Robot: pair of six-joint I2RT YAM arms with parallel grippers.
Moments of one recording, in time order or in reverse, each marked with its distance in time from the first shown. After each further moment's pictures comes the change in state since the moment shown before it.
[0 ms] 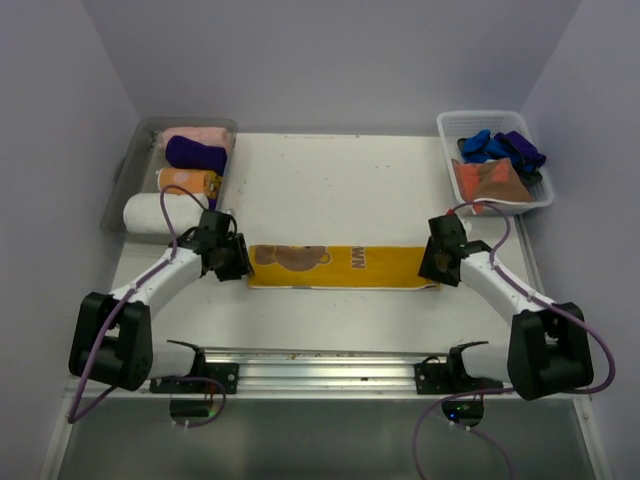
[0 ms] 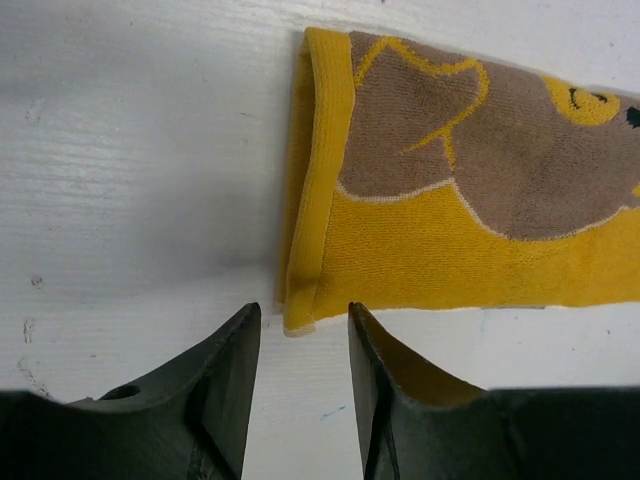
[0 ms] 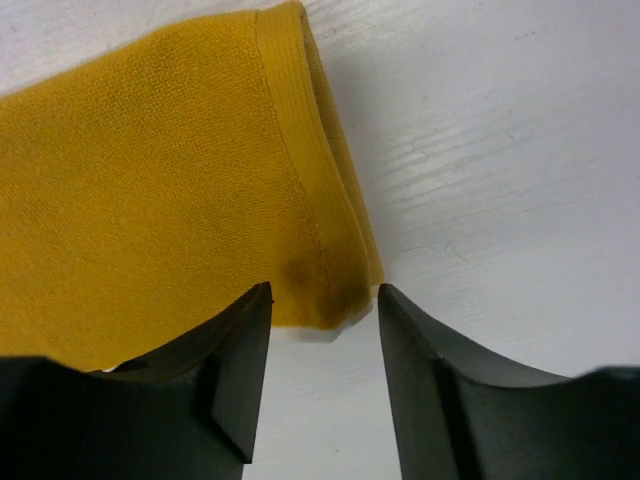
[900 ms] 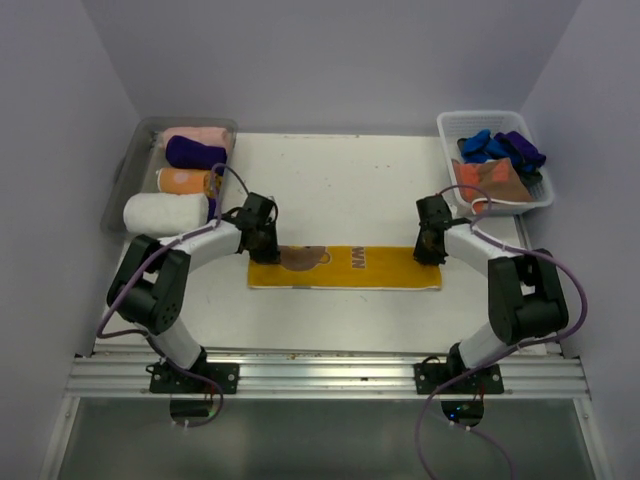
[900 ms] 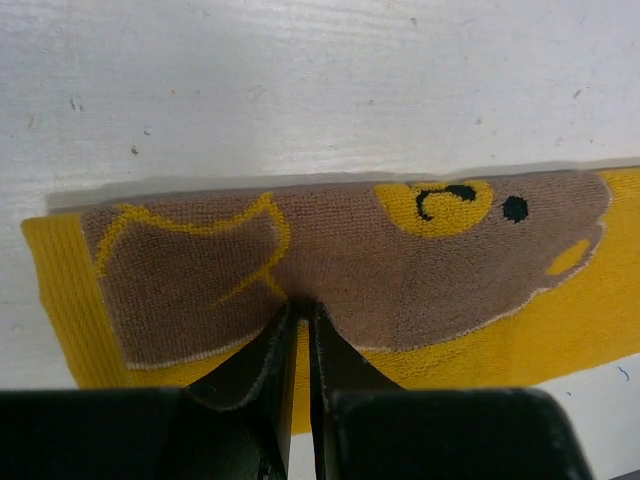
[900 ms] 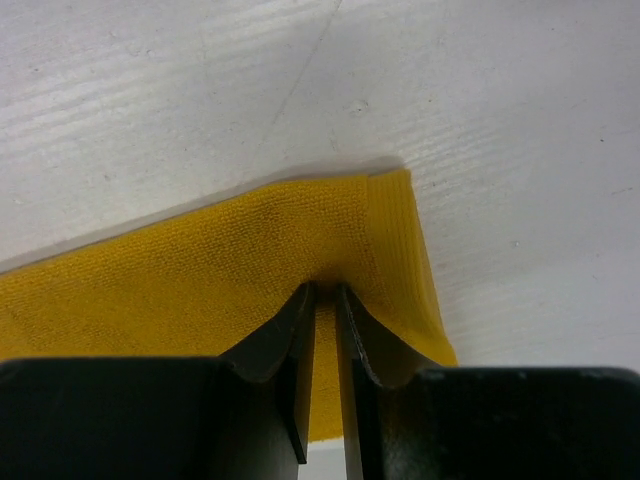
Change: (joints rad) left arm -0.190 0.343 0.245 0.099 -0.037 -0.041; right arm 0.000 0.290 0.172 0.107 -0.013 -0.020
